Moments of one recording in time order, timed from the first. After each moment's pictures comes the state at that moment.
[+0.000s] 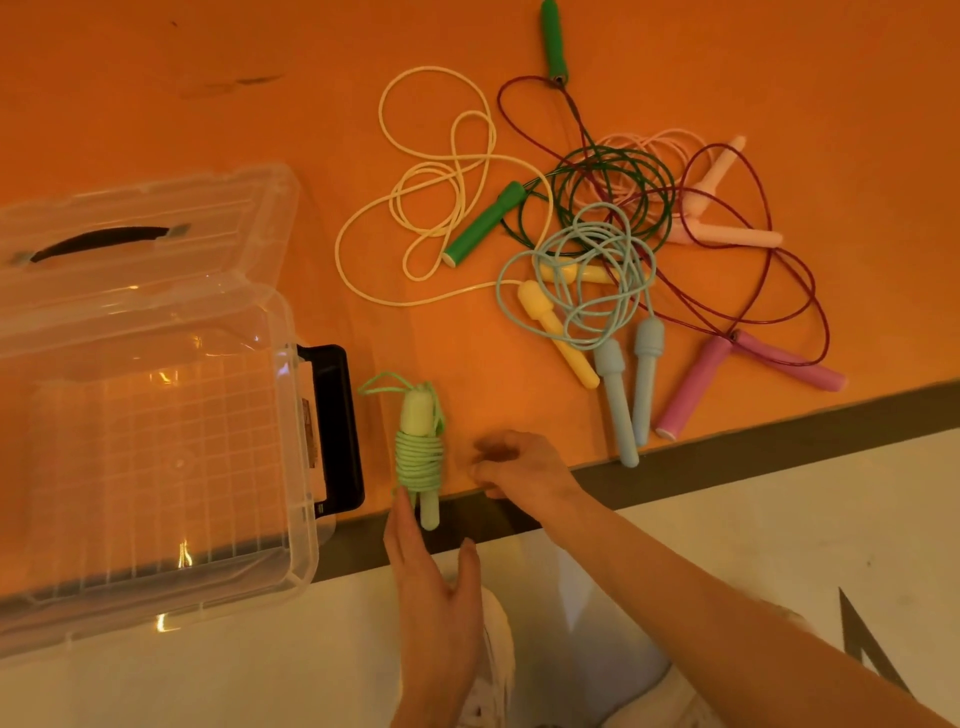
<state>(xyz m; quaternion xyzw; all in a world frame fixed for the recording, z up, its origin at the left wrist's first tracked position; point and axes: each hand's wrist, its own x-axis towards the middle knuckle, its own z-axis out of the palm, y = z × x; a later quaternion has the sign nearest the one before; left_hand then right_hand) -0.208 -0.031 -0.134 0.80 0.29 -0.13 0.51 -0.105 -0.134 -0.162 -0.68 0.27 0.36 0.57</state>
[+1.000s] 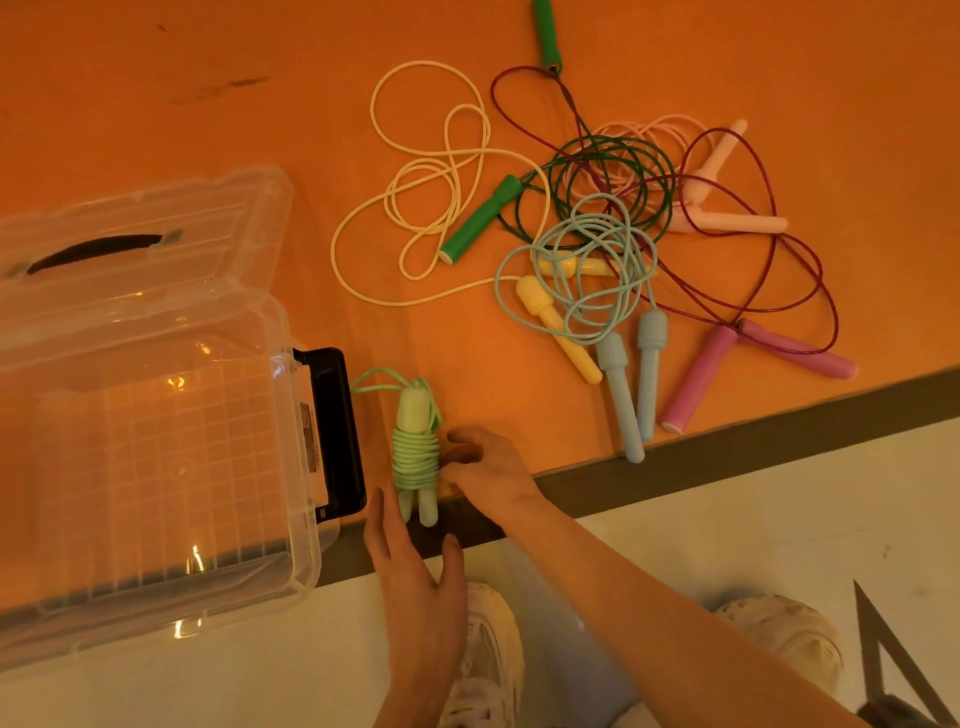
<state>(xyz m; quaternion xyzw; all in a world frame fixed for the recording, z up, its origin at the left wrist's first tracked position) -0.205 -0.016 -0.151 0.85 0.25 -0.09 0.45 -0.105 -0.095 -0.183 -0.69 0.26 0.35 0.58</state>
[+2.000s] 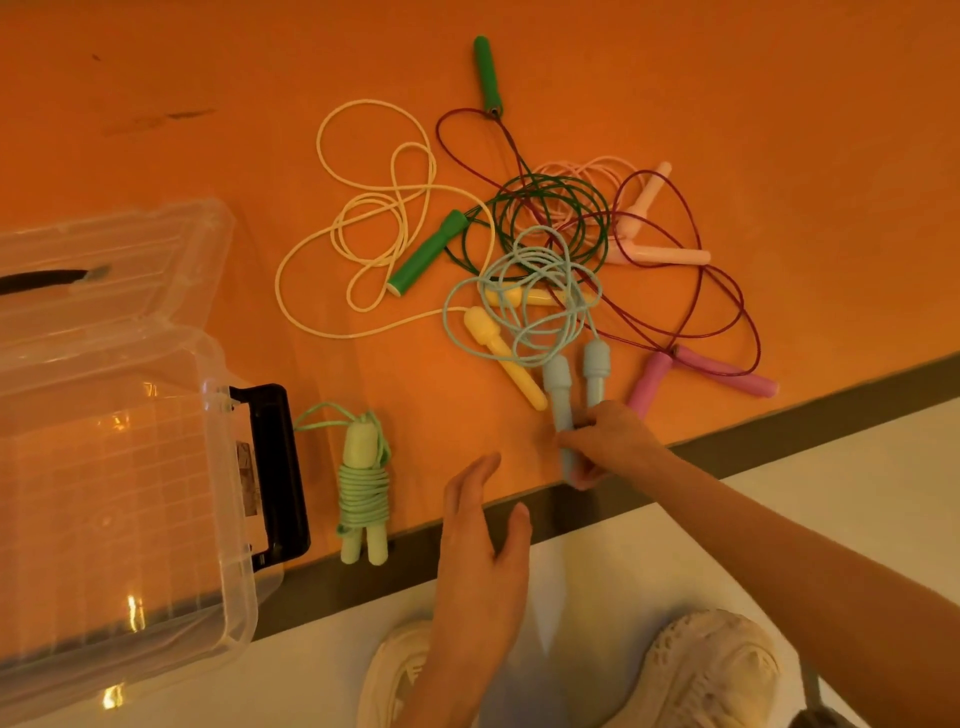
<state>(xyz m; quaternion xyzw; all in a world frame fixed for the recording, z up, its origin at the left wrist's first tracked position) -0.157 -0.088 -0.114 0.80 0.11 -0.17 0.56 -0.066 -0.253 -0.141 -0.79 0.33 0.34 0.38</state>
